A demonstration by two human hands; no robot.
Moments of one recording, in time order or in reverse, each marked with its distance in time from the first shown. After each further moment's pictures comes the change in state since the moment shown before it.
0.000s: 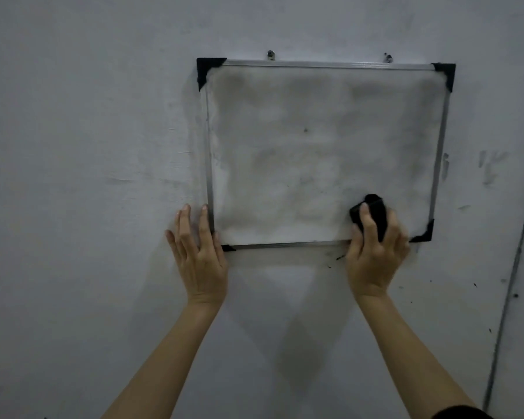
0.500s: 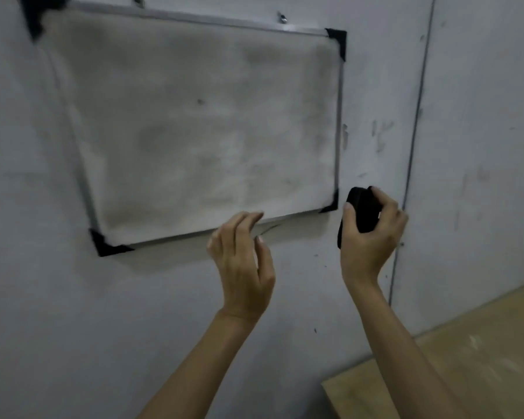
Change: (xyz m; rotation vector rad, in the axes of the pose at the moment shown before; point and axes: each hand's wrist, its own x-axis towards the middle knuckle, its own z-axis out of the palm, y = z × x) left_hand -0.050 0.189 0.002 -0.670 -0.120 0.012; right_hand 0.036 0.058 -0.097 0.257 0.049 0.536
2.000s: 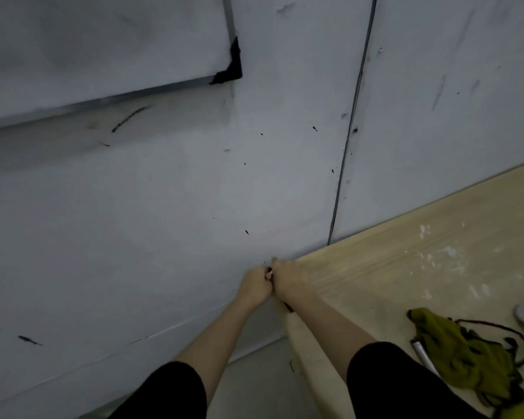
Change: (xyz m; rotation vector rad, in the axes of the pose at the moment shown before) left_hand -0.279 0.023 0.116 0.110 -1.422 -0.942; right_hand -0.155 0.230 -0.114 -0.968 -1.574 0.137
